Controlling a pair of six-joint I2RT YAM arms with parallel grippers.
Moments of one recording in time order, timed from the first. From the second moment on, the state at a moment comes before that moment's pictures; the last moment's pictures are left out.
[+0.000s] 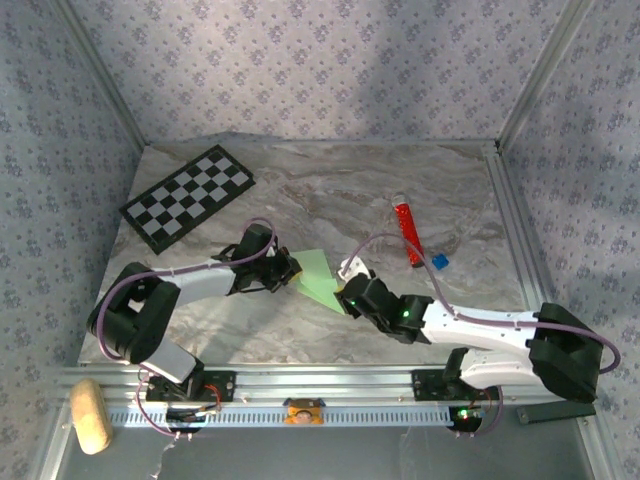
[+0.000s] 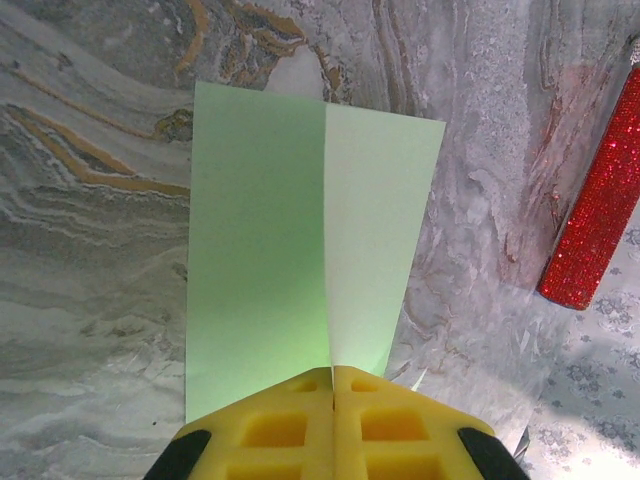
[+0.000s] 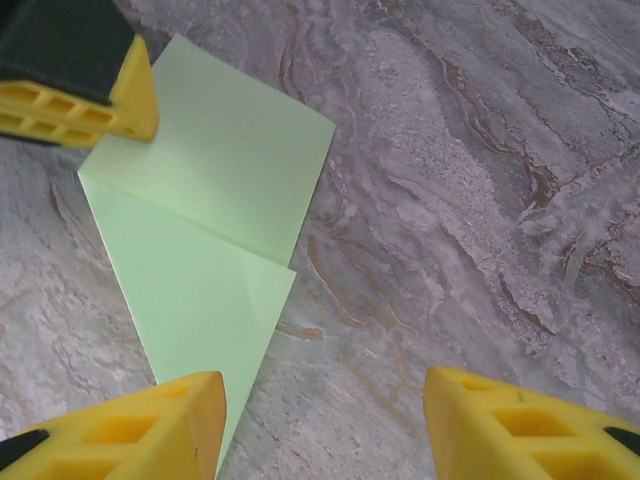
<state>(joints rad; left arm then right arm) -0.59 1.53 0.65 0.04 0.36 -1.20 1.09 1.19 0.55 -0.13 0.49 0.23</state>
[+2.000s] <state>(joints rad) -0.59 1.51 0.73 -0.04 0.35 -1.21 1.15 1.57 0.59 0.14 0.46 0.05</state>
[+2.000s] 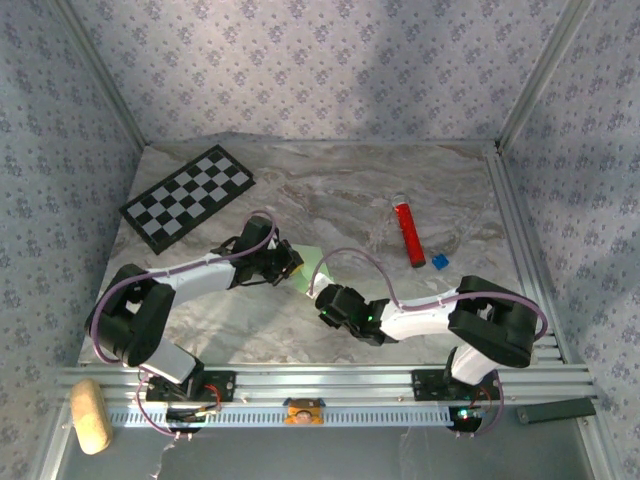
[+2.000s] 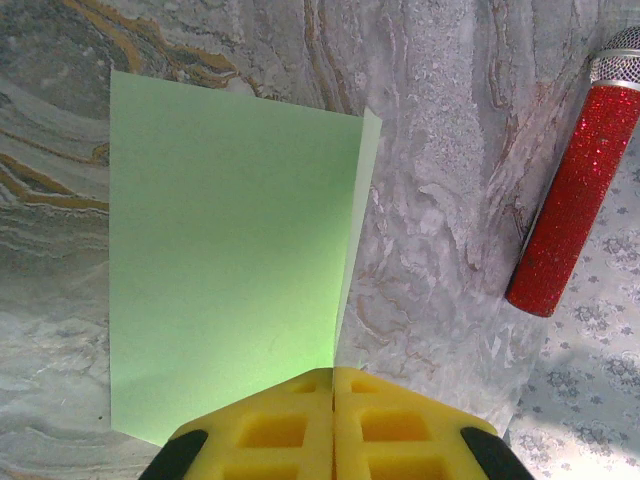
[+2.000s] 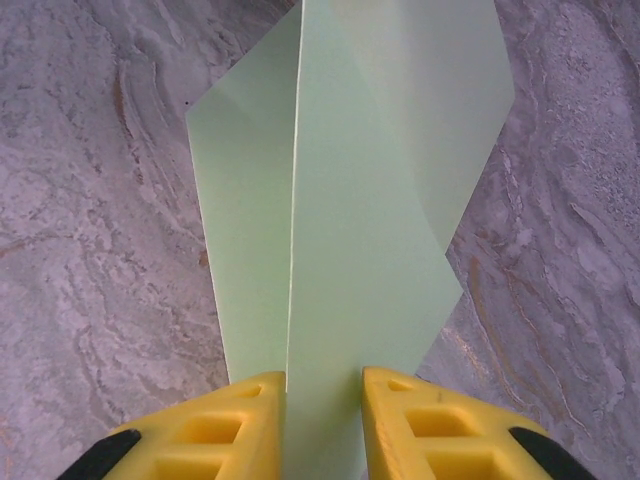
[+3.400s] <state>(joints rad) -0.59 1.51 0.73 -0.06 0.35 -1.20 1.13 1.57 0.60 0.16 0.44 0.17</state>
